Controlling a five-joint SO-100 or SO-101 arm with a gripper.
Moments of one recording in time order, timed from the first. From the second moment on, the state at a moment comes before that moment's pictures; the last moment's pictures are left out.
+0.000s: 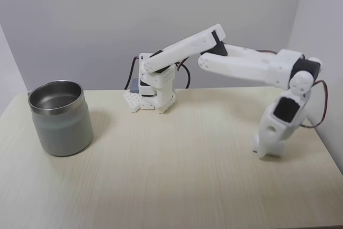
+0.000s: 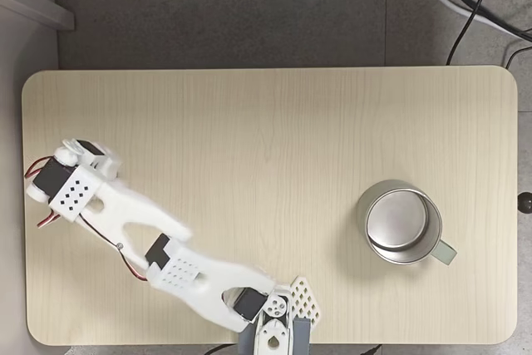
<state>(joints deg) -59.1 147.7 149.9 102.8 -80.9</state>
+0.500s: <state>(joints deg) -61.1 151.5 155.6 102.8 -76.3</state>
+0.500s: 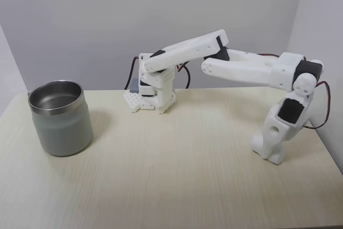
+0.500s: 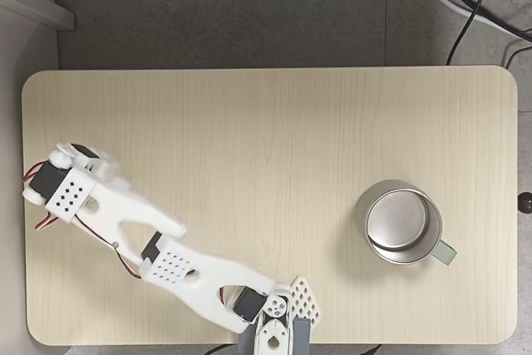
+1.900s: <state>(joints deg) -26.2 98.3 153.5 103.0 -2.0</state>
